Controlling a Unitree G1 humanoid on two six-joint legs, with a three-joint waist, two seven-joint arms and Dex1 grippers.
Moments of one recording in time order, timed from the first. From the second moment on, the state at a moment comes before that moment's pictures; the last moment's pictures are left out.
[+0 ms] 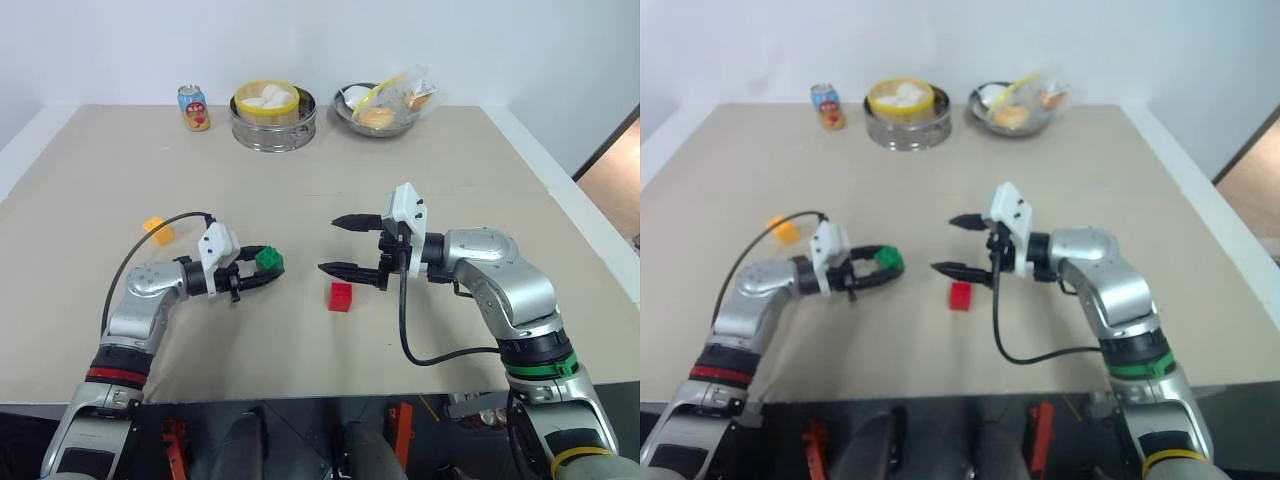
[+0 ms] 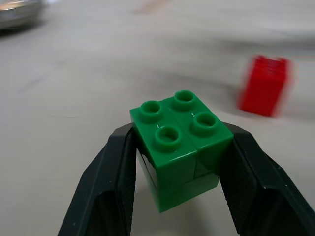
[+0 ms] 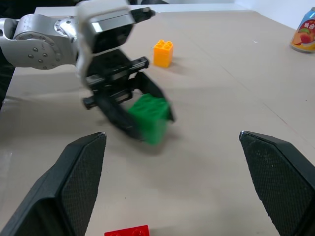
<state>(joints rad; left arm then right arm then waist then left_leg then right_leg) -0.51 0.48 -0.06 0.30 -0.29 -0.02 -1.19 -0.63 -0.54 0.13 -0.14 0.38 0.52 1.02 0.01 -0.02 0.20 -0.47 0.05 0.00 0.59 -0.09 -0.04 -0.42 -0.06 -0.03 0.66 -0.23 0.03</state>
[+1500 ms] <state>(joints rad) -0.72 0.48 -0.19 0.68 -0.28 -0.35 -1.60 -0.58 -0.64 0.16 -0.29 0.47 0.61 1.13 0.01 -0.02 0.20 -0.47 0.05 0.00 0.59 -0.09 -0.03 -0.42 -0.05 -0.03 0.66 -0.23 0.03</state>
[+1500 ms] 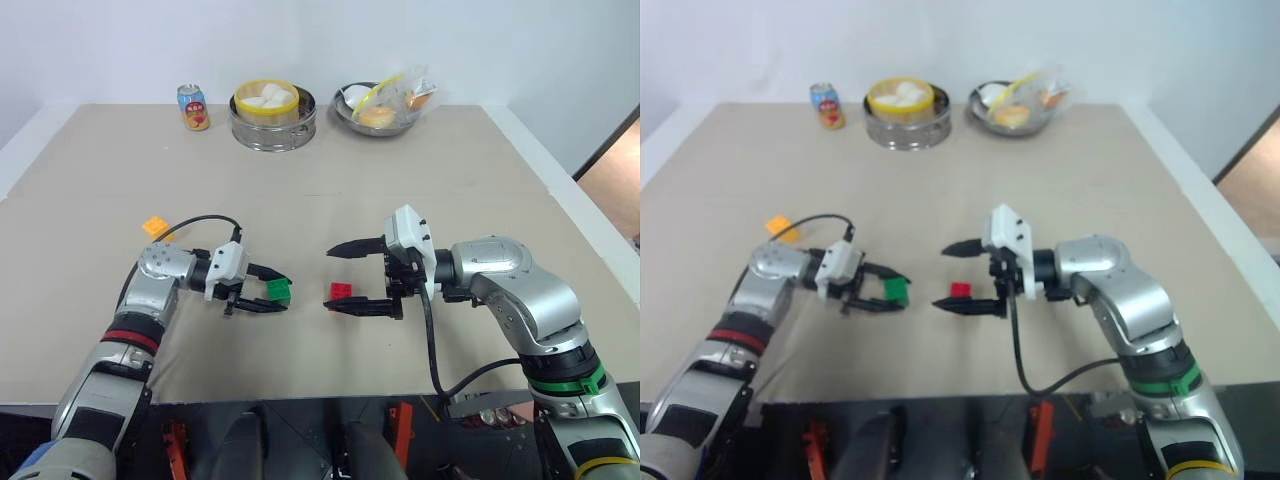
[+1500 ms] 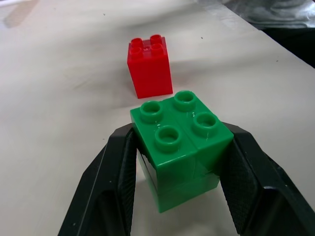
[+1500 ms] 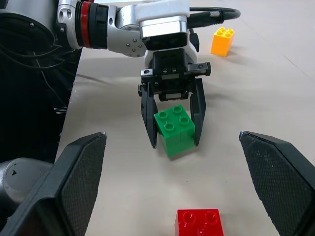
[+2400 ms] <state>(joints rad) -0.83 0.45 -0.27 0.88 -0.27 -0.48 -1.60 -0.56 -0.66 0.15 -0.29 0.48 0.61 1.09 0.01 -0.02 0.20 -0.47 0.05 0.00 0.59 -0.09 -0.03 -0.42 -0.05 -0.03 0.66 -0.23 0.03</state>
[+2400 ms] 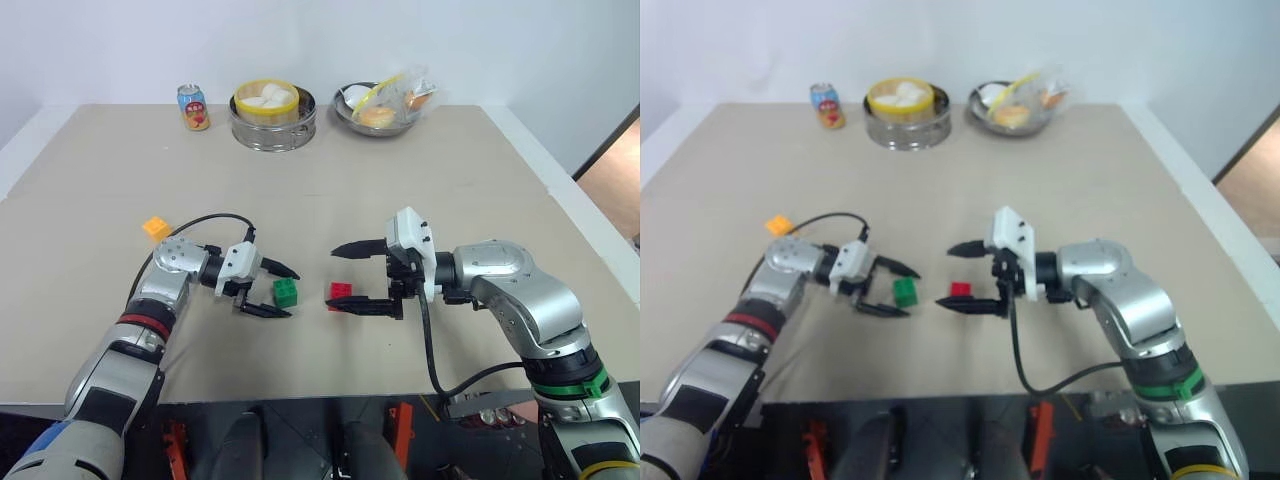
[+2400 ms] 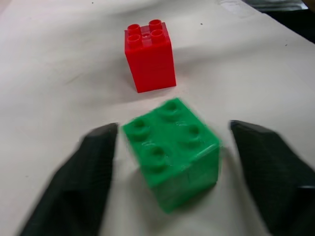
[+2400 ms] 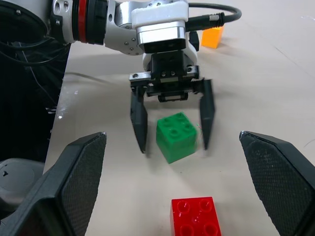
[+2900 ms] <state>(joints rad) -0.69 0.62 -0.17 0.50 -0.36 -0.23 -1.58 -0.56 -0.65 0.15 -0.29 0.48 0.61 1.09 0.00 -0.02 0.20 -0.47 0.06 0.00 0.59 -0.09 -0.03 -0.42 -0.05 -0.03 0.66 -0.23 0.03</state>
